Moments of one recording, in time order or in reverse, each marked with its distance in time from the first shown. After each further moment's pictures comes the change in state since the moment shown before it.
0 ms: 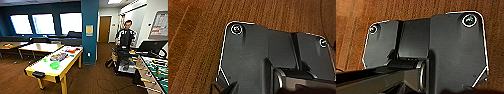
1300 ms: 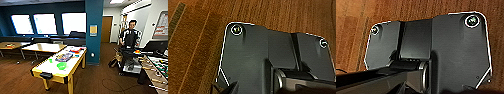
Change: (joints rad) left arm -0.002 0.000 0.002 0.000 -0.001 0.000; right arm 0.003 0.006 -0.001 0.000 0.001 0.000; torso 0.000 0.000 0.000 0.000
